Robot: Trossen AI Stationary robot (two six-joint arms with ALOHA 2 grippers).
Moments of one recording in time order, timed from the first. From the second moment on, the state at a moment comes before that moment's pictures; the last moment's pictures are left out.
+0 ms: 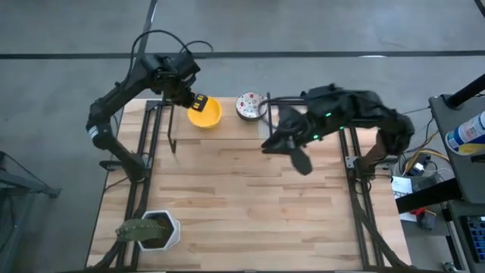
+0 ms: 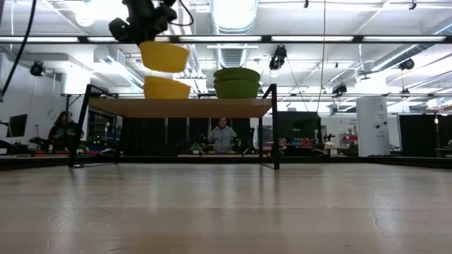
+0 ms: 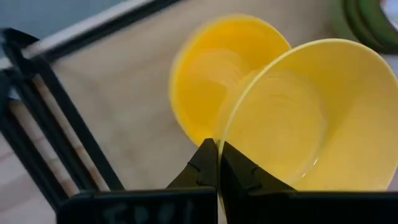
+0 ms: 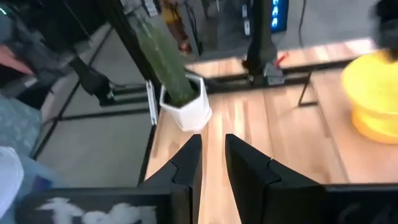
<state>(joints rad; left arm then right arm) 0.63 1.54 1.88 -1.55 -0.02 -0.49 0.10 1.71 2.32 -1.12 -0.14 0.25</state>
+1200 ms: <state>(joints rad) 0.69 1.77 1.91 -1.56 -0.04 -0.39 0.11 1.74 2.29 -1.13 -0.13 0.23</state>
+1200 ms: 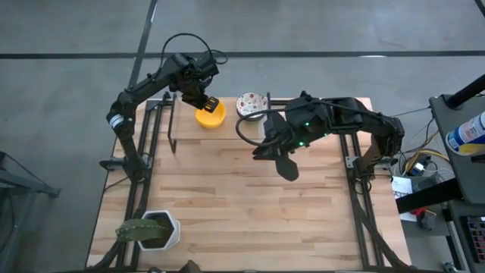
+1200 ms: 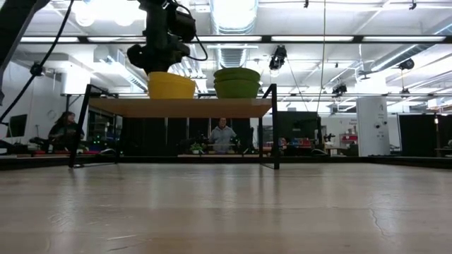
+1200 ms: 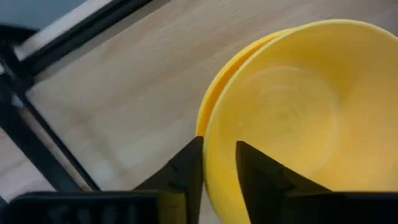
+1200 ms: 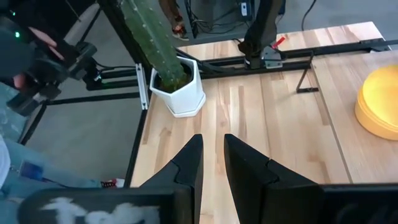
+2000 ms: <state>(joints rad) 0.61 1.39 1.91 -1.52 0.04 -0.47 0.09 1.74 2.26 -1.13 -0.06 0.21</state>
